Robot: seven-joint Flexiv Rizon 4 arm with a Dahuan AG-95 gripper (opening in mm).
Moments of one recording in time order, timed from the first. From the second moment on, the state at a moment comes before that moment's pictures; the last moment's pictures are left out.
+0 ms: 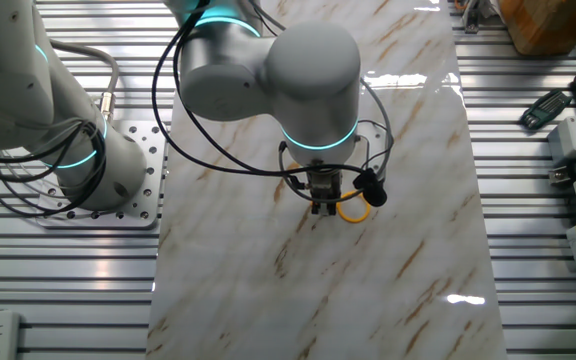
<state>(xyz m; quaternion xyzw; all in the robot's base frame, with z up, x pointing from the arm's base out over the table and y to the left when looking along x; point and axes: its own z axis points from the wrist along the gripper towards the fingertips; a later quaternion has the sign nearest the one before) 0.433 -0.060 0.007 0.06 1.00 0.00 0.06</state>
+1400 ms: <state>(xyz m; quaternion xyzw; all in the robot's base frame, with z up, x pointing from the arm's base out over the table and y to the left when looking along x) 0.434 -0.065 0.034 0.03 1.00 0.00 0.05</state>
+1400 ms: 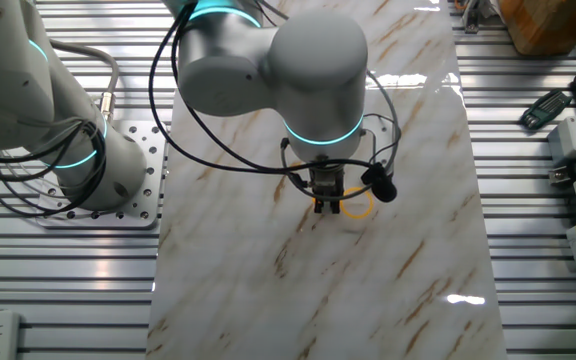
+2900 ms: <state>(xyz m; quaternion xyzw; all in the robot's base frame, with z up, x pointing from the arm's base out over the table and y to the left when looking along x) 0.454 -0.042 0.051 0.02 1.00 0.01 0.05</state>
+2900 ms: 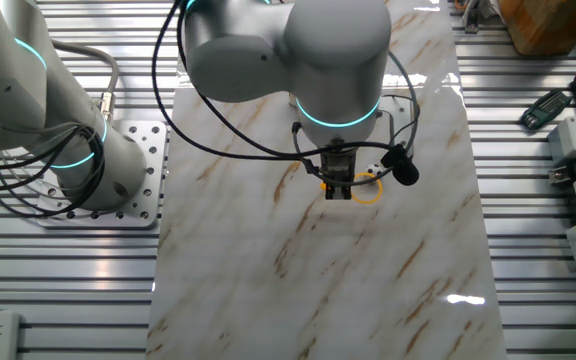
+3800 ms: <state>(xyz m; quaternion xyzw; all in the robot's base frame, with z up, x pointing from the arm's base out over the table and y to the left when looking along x) 0.464 -0.021 0.049 0.03 1.00 0.01 0.05</state>
